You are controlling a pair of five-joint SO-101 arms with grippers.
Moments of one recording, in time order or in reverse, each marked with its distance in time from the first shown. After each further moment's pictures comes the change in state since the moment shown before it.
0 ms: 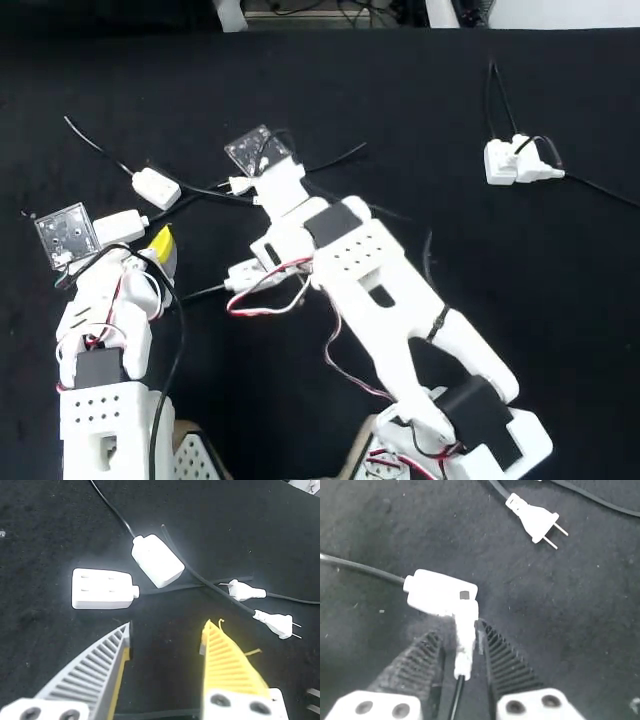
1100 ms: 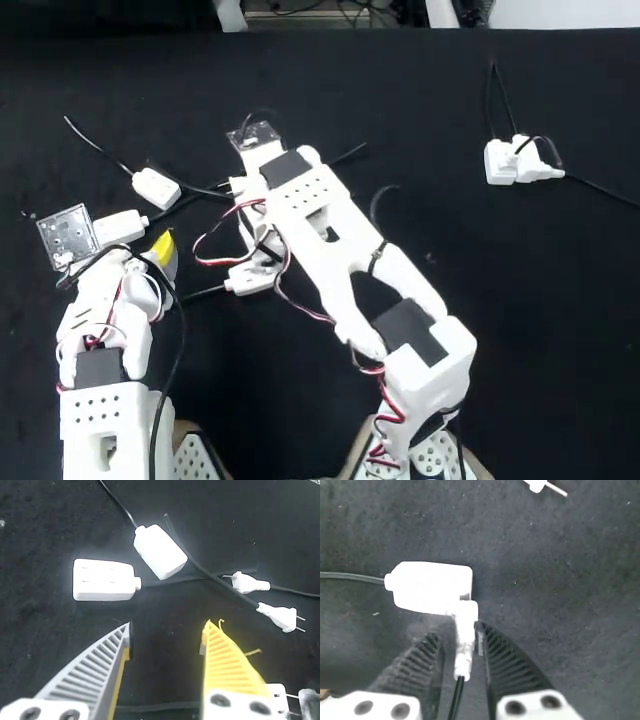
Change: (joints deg) left arm 0.0 0.0 0.0 1.8 0.0; right arm -0.7 29.2 -29.3 20.0 -13.0
